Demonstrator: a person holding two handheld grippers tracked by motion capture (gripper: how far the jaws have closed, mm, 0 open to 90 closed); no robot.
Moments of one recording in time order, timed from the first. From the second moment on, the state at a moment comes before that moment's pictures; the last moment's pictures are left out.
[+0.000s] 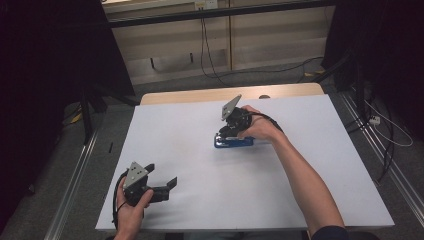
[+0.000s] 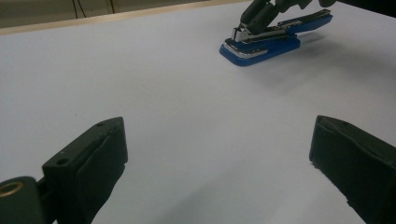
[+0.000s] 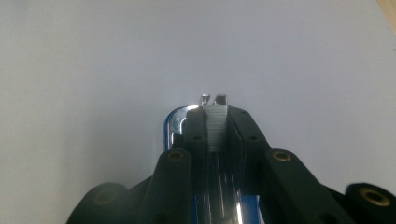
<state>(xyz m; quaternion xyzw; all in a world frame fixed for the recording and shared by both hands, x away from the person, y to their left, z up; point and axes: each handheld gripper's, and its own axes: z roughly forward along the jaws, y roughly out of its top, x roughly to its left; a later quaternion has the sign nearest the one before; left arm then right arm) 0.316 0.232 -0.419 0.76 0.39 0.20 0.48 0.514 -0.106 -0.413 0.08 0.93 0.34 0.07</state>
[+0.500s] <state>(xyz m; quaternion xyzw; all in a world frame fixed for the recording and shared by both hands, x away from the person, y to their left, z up) 0.316 0.232 -0.419 0.77 0.39 0.20 0.48 0.515 -0.102 -0.415 0.08 0.93 0.34 0.07</state>
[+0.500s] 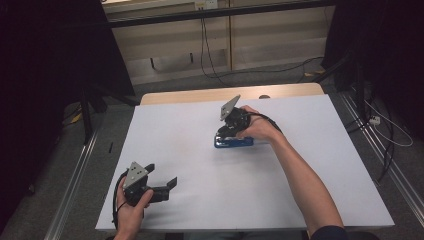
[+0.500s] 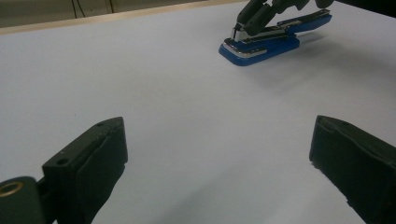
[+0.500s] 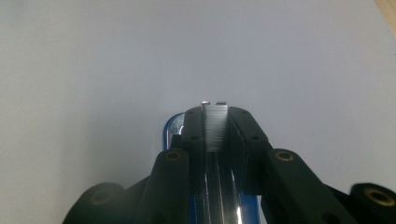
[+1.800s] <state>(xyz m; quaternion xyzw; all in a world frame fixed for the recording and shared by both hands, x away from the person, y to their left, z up) 0.321 0.228 -0.421 0.76 0.40 0.20 0.48 0.487 -0.134 -0.423 0.27 0.86 0.42 0.10</state>
